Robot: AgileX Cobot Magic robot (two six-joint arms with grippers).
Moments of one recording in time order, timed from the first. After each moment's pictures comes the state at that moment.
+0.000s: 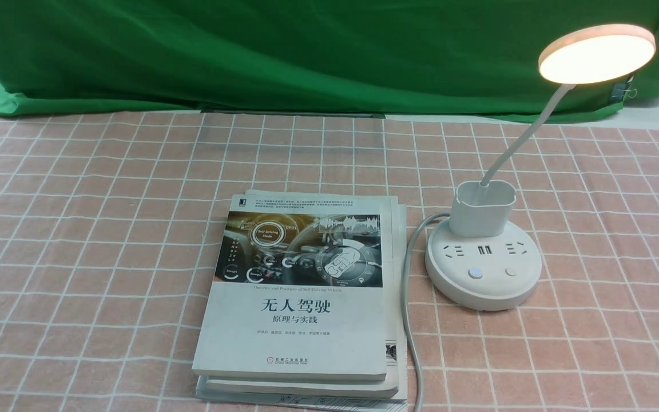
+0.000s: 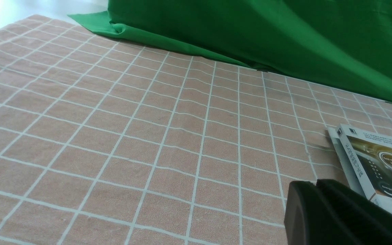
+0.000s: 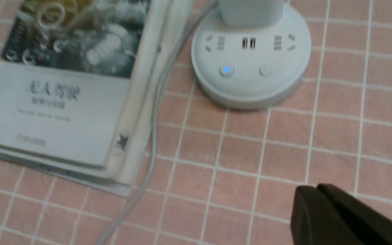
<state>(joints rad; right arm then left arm) 0.29 0.77 -0.76 0.12 0.83 0.08 0.06 0.00 0.01 0.04 0.24 -0.21</state>
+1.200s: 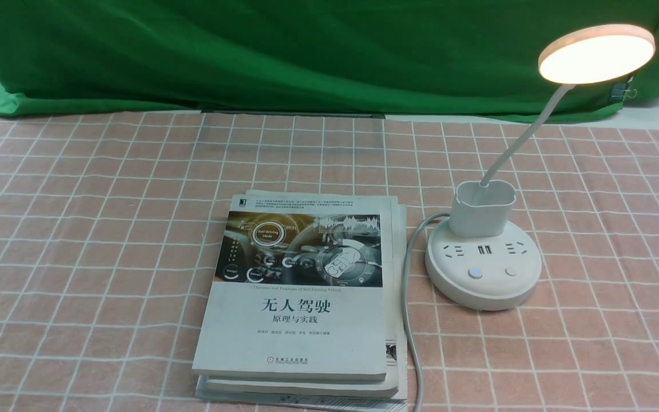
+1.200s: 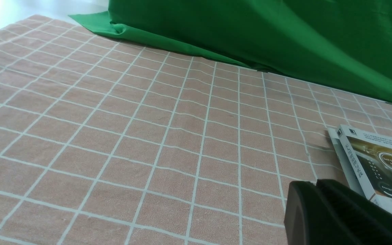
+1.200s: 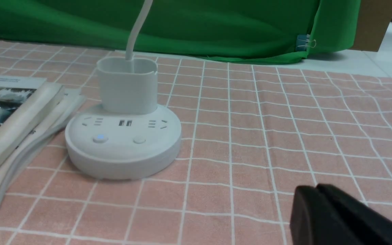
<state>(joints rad) 0.02 0.00 0.01 0.15 0.25 -0.23 0.06 0.00 0.01 0.04 0.24 -0.21</state>
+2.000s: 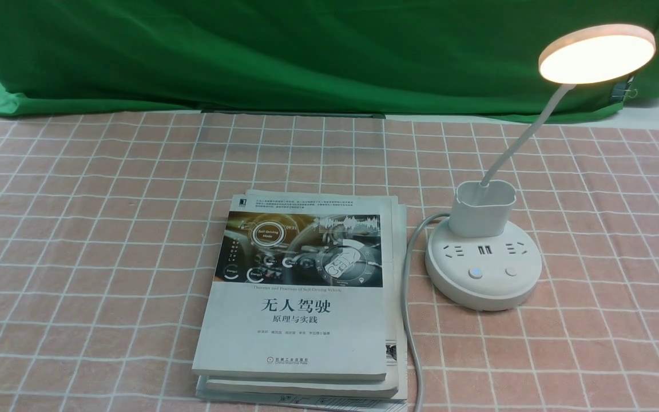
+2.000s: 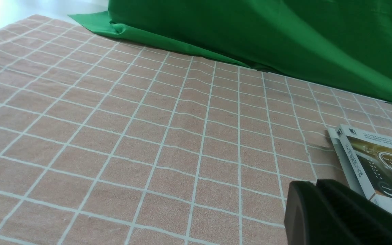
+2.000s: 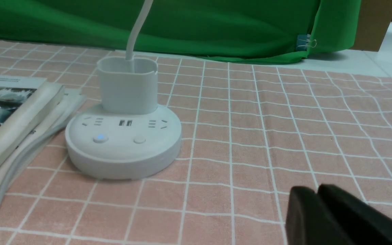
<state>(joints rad) 0.02 0.00 0.01 0.15 0.25 -0.23 0.06 0.00 0.01 0.04 0.24 -0.21</state>
